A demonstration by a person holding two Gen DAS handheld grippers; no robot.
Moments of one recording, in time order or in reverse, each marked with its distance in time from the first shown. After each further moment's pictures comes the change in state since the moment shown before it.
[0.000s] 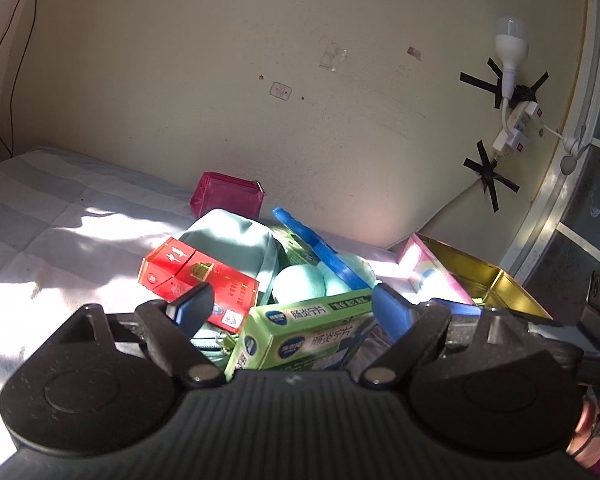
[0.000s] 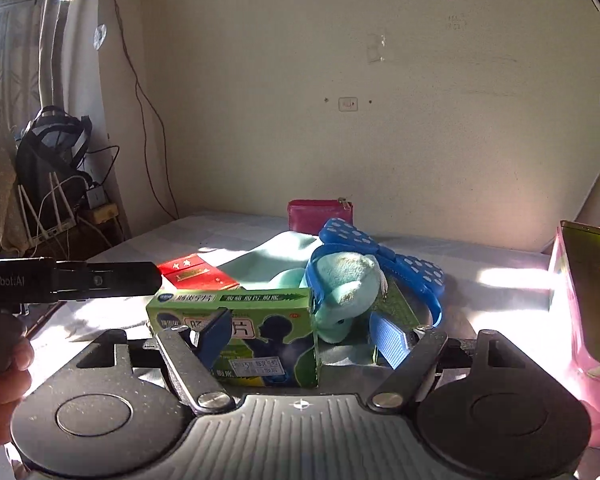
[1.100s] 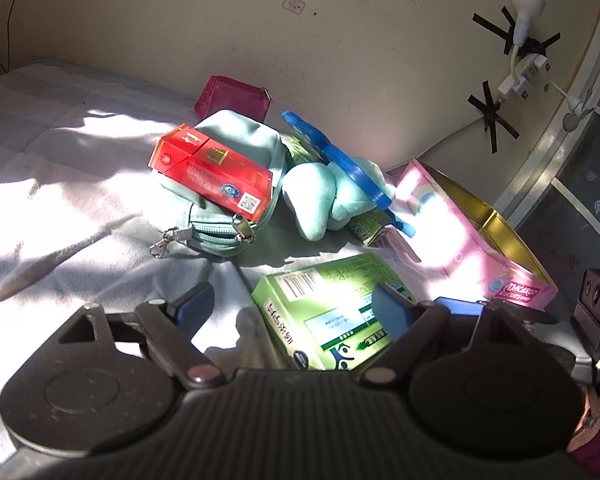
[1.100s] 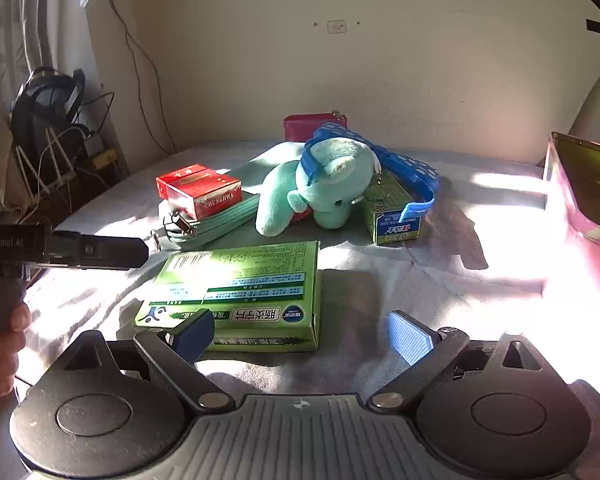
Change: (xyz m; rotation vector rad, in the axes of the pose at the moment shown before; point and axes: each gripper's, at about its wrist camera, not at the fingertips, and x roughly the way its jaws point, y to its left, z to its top) left arm 0.005 0.021 -0.035 -0.031 0.260 -0.059; right arm -0.012 -0.001 -0.054 -0.017 0.223 0.000
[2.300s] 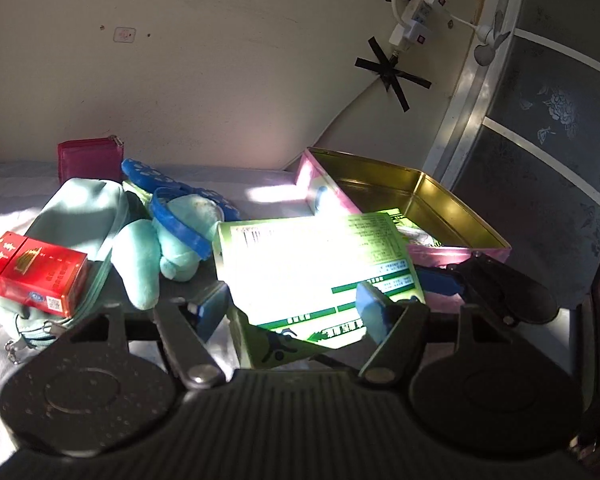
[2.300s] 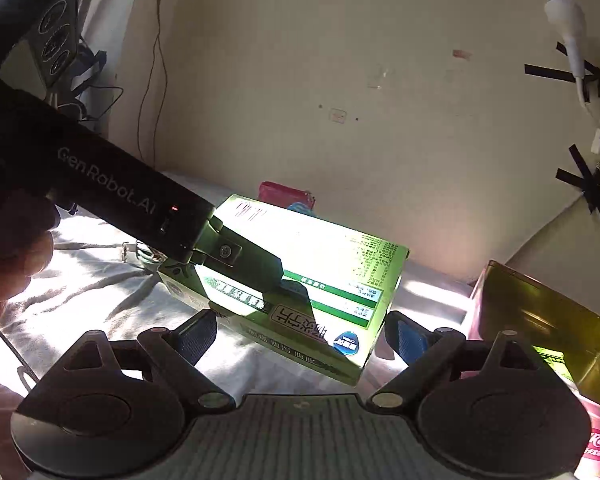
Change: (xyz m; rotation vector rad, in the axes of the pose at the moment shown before) left arm 0.036 -0.140 0.028 0.299 0.005 -0.110; right arm -0.059 0.011 0.003 -0.251 -0.221 -0.236
